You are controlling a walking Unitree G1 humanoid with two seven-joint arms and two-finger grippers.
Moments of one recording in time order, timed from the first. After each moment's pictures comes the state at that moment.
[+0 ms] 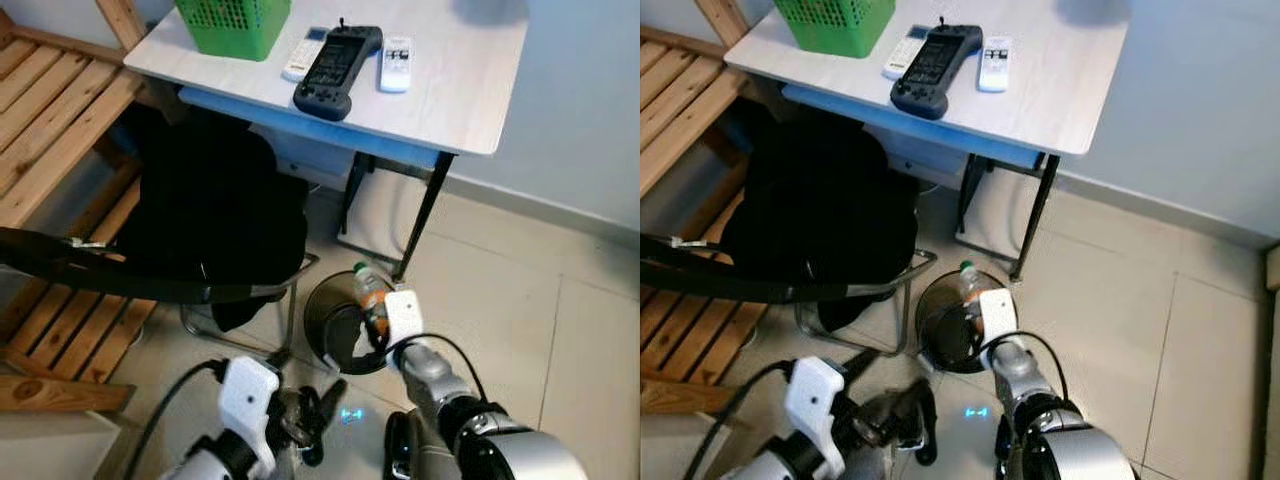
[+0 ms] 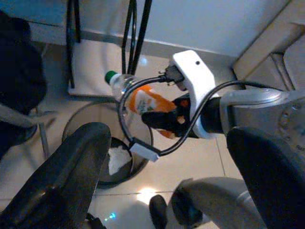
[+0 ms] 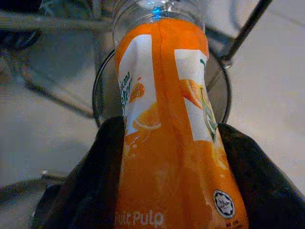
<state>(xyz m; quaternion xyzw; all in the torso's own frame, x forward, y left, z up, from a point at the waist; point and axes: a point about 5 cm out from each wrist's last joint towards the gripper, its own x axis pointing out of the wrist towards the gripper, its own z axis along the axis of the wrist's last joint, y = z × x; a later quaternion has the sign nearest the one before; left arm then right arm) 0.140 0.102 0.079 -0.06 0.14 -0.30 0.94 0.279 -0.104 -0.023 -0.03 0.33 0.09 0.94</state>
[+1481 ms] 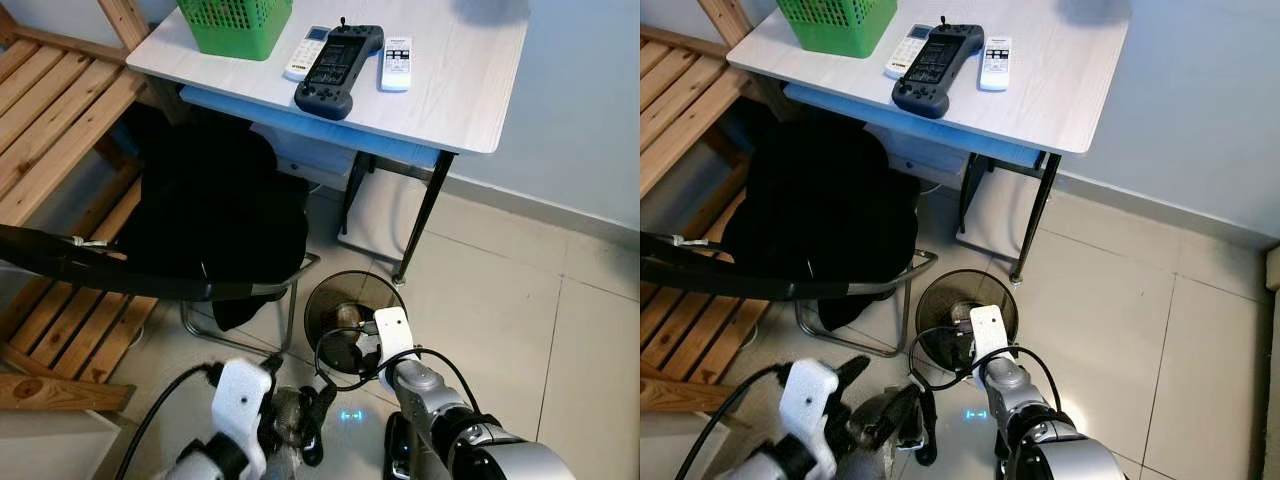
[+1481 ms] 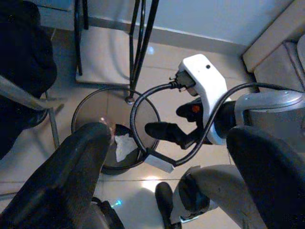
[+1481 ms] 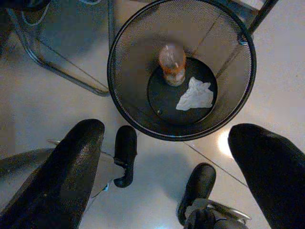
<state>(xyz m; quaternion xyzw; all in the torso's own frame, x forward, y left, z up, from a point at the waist) 0.142 0.111 0.074 -0.05 0.17 -0.29 0.94 0.264 -0.095 -0.035 -0.03 0.37 0.11 0.92</state>
